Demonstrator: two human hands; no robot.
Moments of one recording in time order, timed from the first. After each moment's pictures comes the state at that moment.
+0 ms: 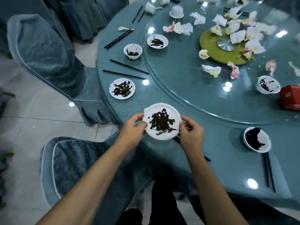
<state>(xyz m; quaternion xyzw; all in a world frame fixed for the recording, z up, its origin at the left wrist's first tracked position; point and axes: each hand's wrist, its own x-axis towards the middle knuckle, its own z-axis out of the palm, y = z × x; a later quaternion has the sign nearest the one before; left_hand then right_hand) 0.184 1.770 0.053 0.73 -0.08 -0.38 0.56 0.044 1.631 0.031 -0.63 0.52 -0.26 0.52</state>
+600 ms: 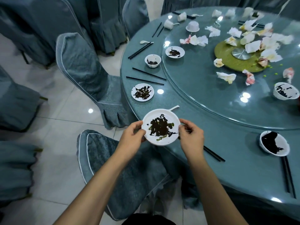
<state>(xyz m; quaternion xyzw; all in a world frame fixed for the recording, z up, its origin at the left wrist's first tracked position) 0.159 1.858 0.099 0.73 -0.05 -0.31 0.60 0.050 1.700 0.061 -0.63 0.47 -0.25 0.57</state>
